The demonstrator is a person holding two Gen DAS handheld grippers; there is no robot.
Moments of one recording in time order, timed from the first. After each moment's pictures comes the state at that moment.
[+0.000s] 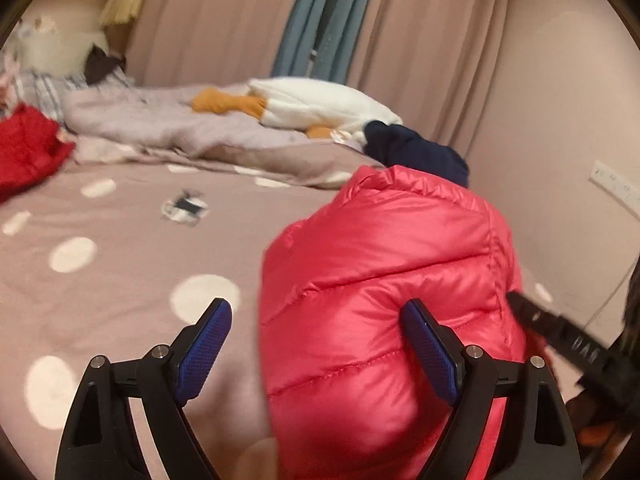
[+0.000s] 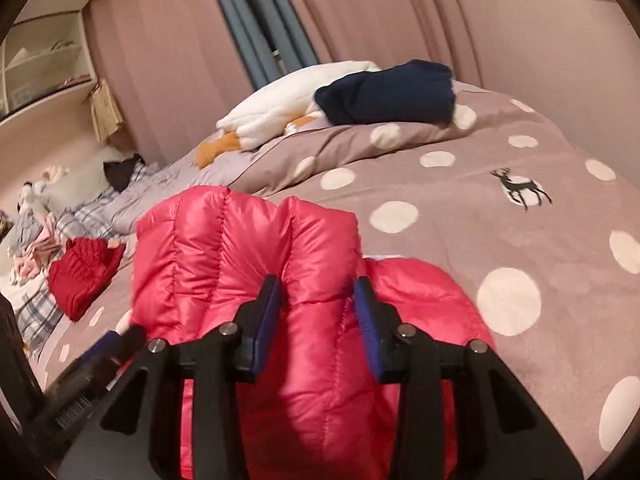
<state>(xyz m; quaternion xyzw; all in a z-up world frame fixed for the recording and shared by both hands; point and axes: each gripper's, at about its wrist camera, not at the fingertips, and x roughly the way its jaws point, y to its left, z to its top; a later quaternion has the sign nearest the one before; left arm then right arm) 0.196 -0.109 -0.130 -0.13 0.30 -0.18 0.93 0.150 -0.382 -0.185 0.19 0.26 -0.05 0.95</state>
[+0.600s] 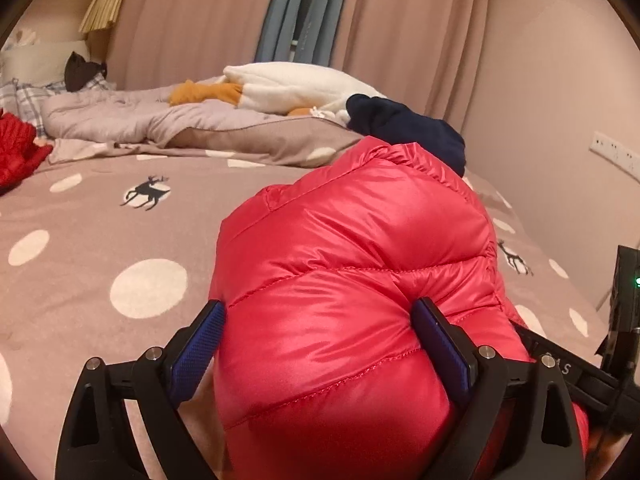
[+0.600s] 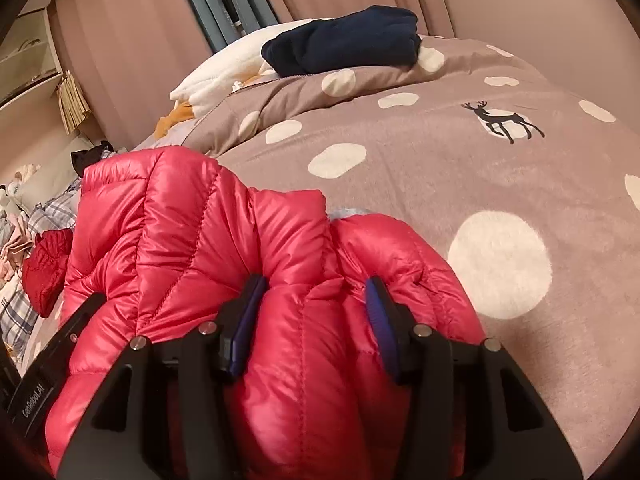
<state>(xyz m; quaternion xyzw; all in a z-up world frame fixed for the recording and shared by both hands) 0.206 -0.155 -0.174 -0.09 0.29 -0.18 0.94 0.176 -0.412 -0.254 0.20 0.32 -0.07 0.93</state>
